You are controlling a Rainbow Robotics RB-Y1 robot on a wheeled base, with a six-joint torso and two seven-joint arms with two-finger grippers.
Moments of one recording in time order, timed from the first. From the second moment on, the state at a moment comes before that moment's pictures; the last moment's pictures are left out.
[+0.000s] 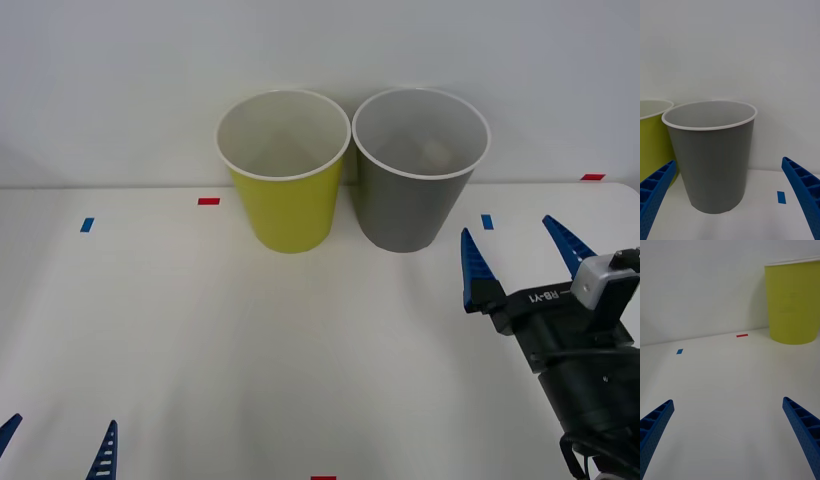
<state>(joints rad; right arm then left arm) 0.49 -0.33 0.16 -2.21 -0.15 -0.10 1.48 1.02 0.52 -0.21 -2.04 0.43 -0.60 -1.78</state>
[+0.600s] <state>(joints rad) 0.76 -0.32 0.16 -1.97 -0.12 -0.53 1.55 1.02 0.52 -0.21 -2.04 0.43 -0.60 -1.78</state>
